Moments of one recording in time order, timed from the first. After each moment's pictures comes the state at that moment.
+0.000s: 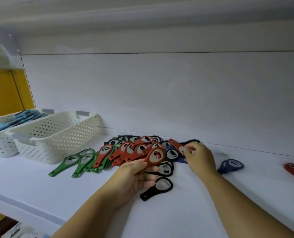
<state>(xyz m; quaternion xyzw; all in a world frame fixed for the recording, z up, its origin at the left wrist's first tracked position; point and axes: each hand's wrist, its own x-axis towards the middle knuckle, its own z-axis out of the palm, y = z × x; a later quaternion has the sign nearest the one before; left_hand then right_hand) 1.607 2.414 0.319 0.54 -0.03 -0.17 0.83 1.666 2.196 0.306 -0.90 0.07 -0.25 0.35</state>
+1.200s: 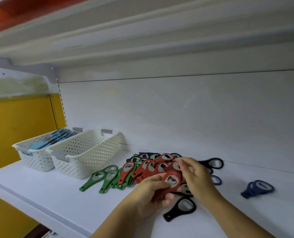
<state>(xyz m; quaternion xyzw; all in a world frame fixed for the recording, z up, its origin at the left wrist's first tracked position) 1.609 2.426 0.327 0.54 -0.06 -0.23 0.80 1.640 2.263 0.321 -0.78 -0.14 -0.19 0.58</state>
